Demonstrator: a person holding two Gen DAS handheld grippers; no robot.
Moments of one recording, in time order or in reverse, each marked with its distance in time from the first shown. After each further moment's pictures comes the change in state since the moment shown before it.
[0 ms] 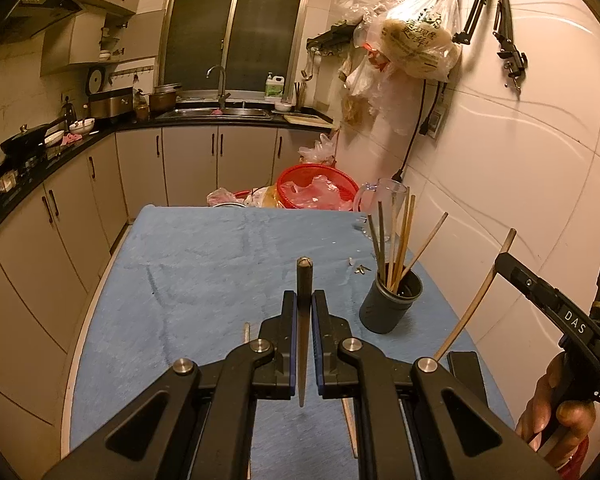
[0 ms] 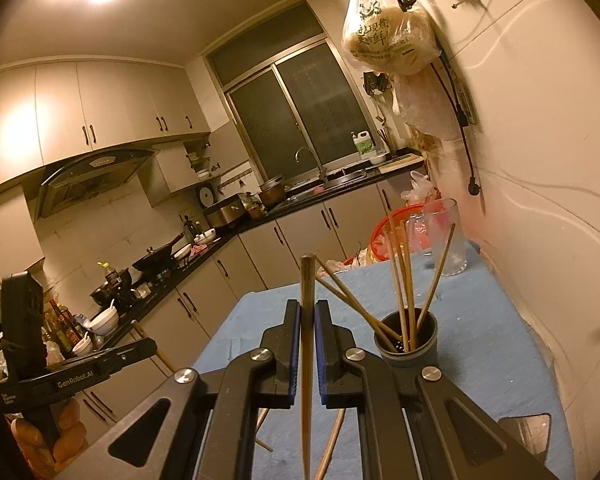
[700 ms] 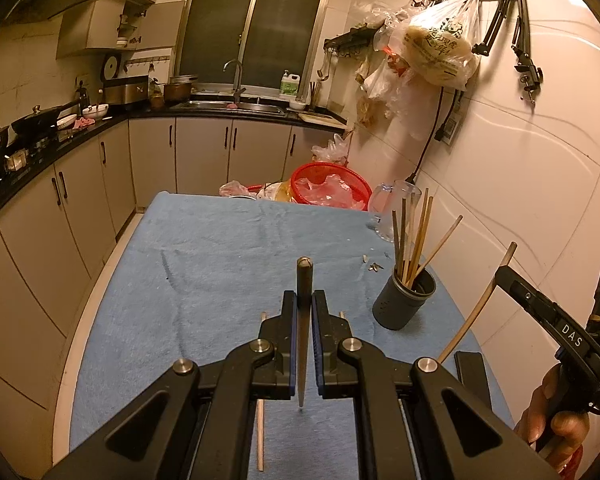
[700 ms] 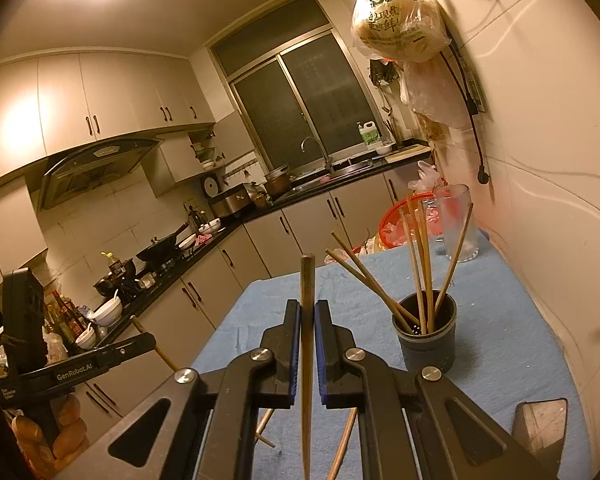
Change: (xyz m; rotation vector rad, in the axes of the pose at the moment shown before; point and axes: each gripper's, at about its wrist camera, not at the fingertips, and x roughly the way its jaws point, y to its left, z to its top) left arm -0.009 0.030 -0.014 -0.064 0.001 0.012; right arm 0.015 0.013 -0.017 -0.007 0.037 0.019
